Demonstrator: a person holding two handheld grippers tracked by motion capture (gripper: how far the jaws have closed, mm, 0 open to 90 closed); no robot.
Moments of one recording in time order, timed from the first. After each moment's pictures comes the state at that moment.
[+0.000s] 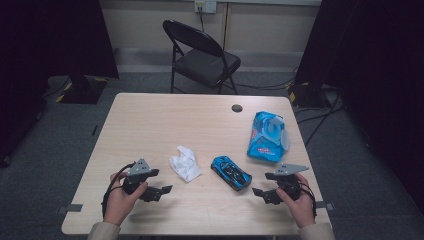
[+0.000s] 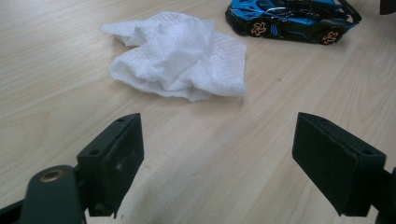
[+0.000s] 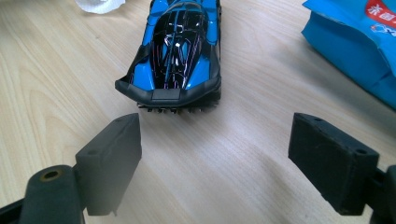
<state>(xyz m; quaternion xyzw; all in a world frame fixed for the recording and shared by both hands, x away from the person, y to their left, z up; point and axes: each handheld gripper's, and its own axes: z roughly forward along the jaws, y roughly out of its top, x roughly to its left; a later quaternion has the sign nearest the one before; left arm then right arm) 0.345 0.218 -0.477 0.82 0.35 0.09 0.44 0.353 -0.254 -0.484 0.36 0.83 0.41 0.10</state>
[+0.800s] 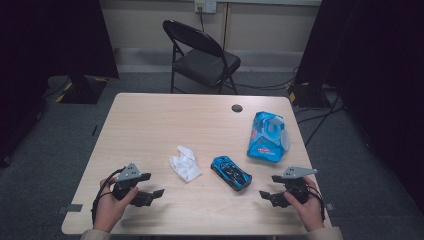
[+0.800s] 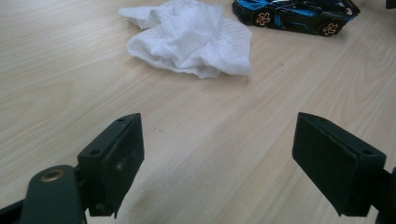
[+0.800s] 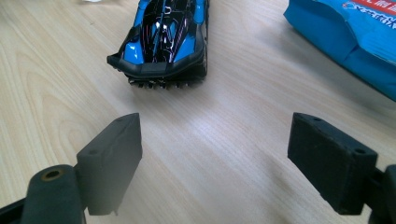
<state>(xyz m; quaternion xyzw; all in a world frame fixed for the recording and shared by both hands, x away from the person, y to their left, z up) 0.330 0.241 -0.479 0.82 0.36 0.10 0.44 0.344 -0.274 -0.485 0.36 0.83 0.40 0.10</state>
